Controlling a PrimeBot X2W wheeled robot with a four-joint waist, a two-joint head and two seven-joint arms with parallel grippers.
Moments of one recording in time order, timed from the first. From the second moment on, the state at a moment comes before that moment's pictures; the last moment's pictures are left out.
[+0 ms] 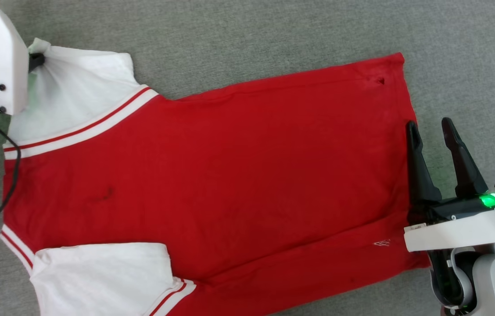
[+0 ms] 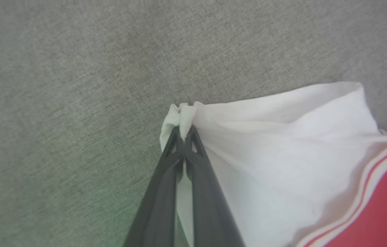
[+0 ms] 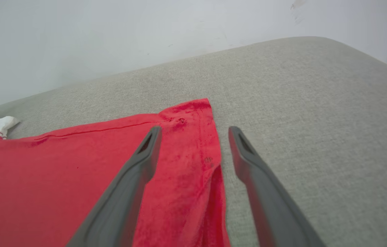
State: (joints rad) left arm -1.02 0.77 -0.48 0.29 -0.85 -0.10 1.00; right arm -0.19 -0.06 0.04 -0.08 0.32 0.13 -0.15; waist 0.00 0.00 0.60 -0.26
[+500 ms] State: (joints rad) left arm -0.97 0.72 -0.60 0.14 -0.81 -0.13 0.68; right arm -0.23 -0.29 0.02 -0.15 0.33 0.13 0.24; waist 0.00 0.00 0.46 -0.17
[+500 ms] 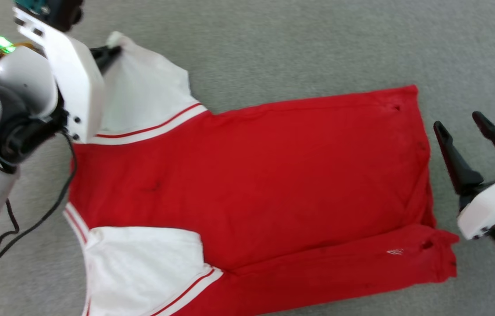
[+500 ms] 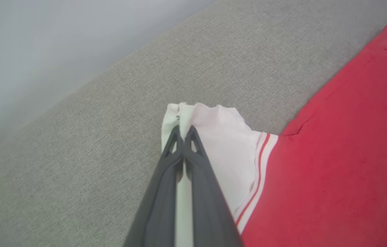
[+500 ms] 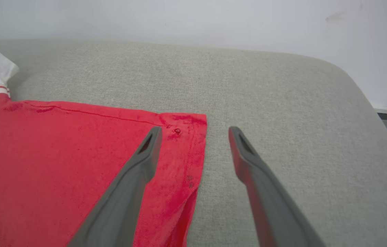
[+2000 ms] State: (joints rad) left arm -0.77 0.76 -0.75 -0.22 -0.80 -0.10 0.40; right arm -0.62 -0.64 0.26 0.28 0.47 0.13 0.81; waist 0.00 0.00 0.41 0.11
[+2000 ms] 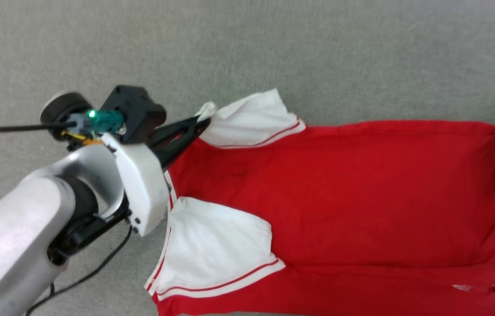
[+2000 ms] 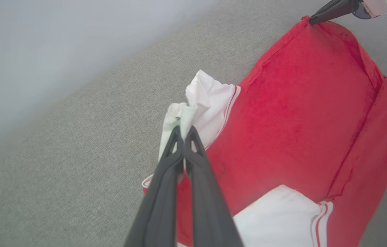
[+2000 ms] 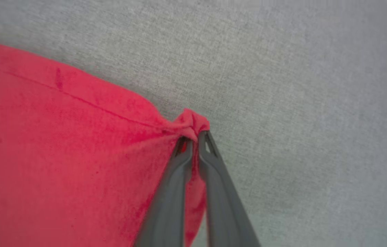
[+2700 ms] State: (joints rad) left arm -0.36 0.89 -0.77 -0.31 -0.89 0.06 0.30; right arm -0.08 -0.57 0.06 -0.05 0.50 0.13 0.73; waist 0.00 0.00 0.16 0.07
